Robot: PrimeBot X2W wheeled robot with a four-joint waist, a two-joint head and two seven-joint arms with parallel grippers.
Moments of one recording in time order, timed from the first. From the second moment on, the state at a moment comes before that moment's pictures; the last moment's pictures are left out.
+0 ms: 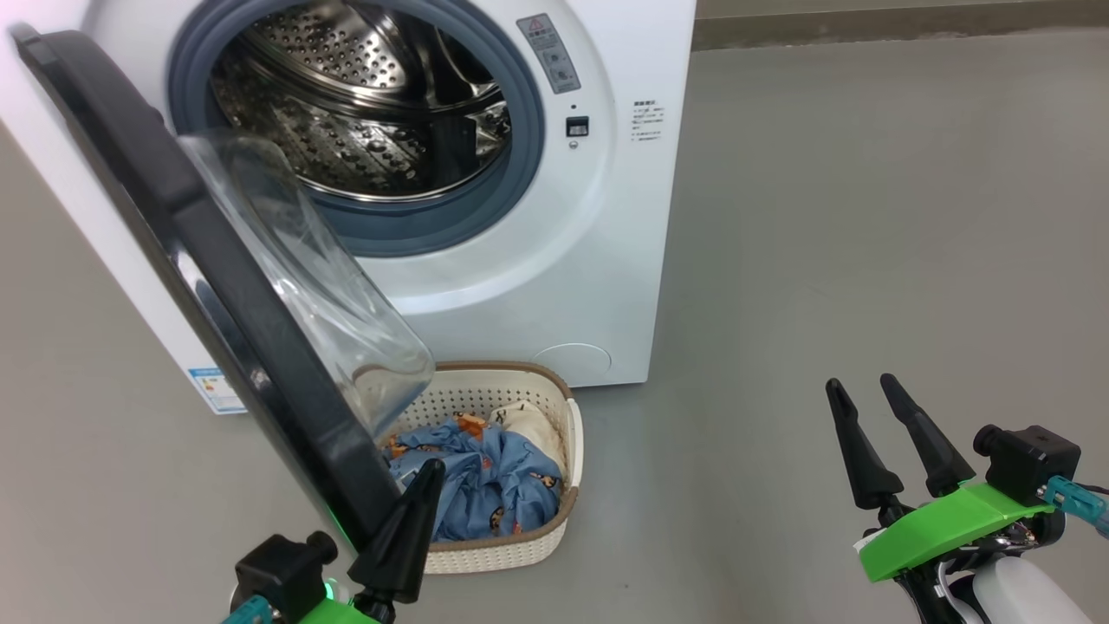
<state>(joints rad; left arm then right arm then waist) -0.09 0.11 -0.32 0.21 -0.47 -0.11 -0.19 -0.17 -0.25 0.25 0.31 0.62 0.13 -0.25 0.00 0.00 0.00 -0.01</state>
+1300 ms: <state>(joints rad) -0.03 0.25 -0.18 0.13 -0.52 0.00 -0.14 -0.17 -0.23 0.25 0.35 0.62 0.13 -0.25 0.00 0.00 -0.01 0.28</state>
